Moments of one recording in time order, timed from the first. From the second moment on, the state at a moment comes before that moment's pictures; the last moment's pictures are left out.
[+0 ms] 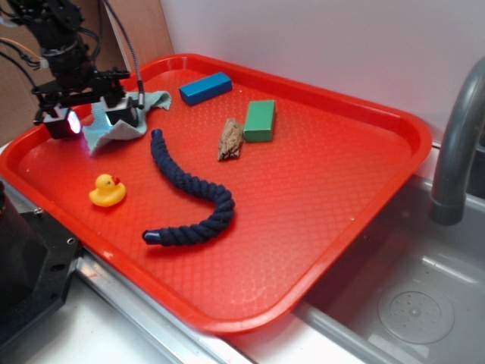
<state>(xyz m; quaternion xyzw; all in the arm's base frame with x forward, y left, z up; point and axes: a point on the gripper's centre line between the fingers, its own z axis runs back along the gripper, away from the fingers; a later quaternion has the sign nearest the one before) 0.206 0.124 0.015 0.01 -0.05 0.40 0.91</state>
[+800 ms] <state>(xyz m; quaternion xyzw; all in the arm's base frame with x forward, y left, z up) 0.235 0.068 0.015 0.01 -0.03 0.34 0.94</state>
